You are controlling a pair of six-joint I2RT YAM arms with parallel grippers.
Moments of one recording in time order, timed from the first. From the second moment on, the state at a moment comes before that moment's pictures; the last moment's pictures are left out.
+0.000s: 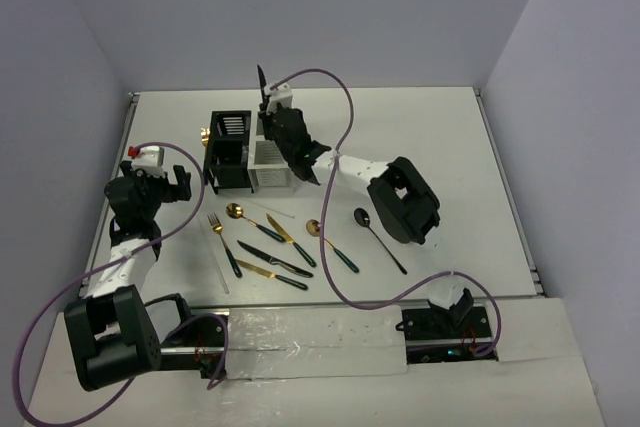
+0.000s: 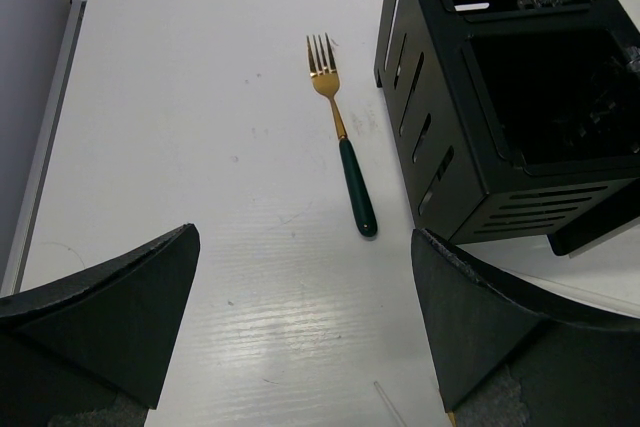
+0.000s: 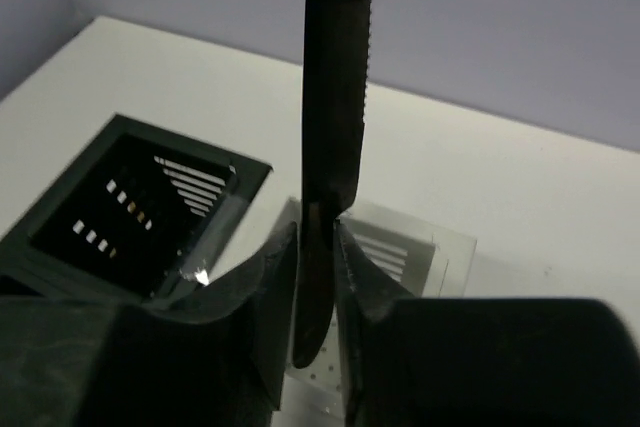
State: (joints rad) left arm 0.26 1.08 0.40 0.46 0.36 0.11; right arm 0.78 2.22 1.69 0.45 0.37 0.10
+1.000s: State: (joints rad) left arm 0.28 1.07 0.39 0.46 0.36 0.07; right arm 0.60 1.33 1.06 -0.25 0.37 0.46
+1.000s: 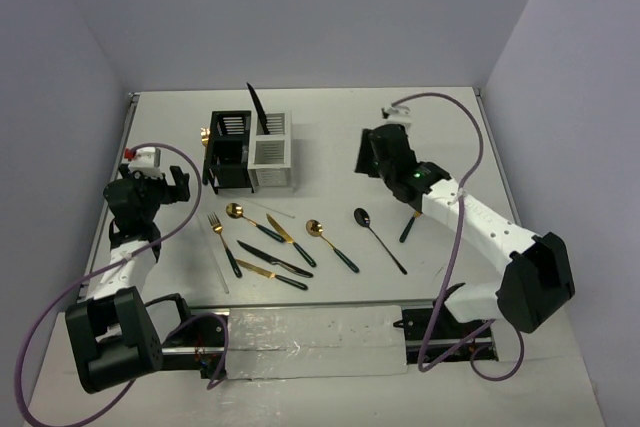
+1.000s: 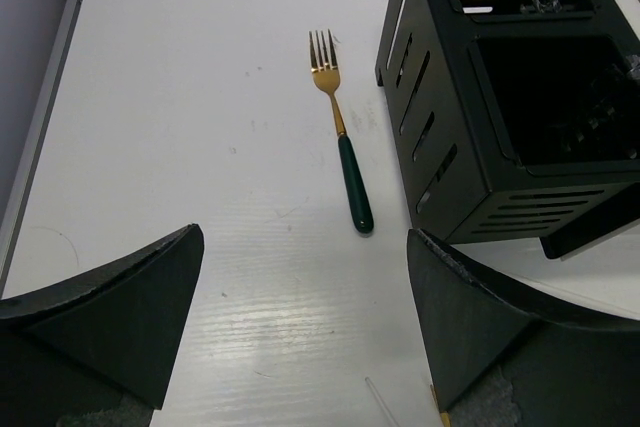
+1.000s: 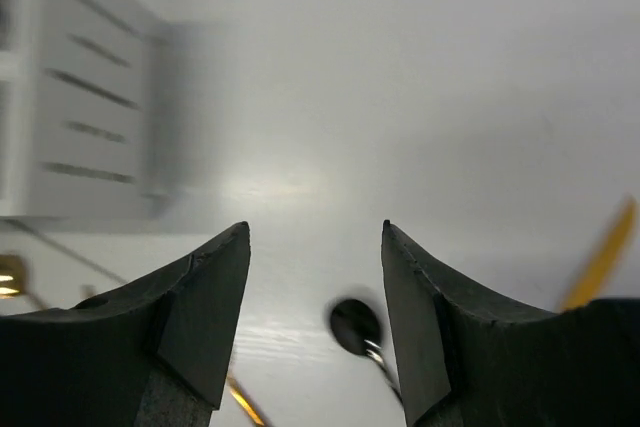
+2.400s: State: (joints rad) left arm 0.28 1.01 0.34 0.48 0.35 0.05; right arm 0.20 1.49 0.76 -0.48 0.19 0.54
